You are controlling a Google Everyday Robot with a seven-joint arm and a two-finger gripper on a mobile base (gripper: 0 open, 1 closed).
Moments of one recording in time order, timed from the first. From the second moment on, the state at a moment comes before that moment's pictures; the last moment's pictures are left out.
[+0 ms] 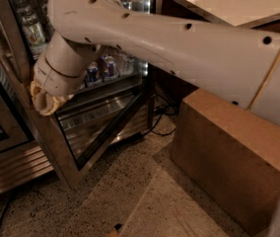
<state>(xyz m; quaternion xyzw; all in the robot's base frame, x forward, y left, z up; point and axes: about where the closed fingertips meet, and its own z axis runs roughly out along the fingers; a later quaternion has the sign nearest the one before) 0.495 0.230 0.864 -0.93 0.19 0.06 0.30</state>
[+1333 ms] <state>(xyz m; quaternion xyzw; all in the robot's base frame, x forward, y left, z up) 0.529 0.233 0.881 -0.93 0.20 0.06 0.30</state>
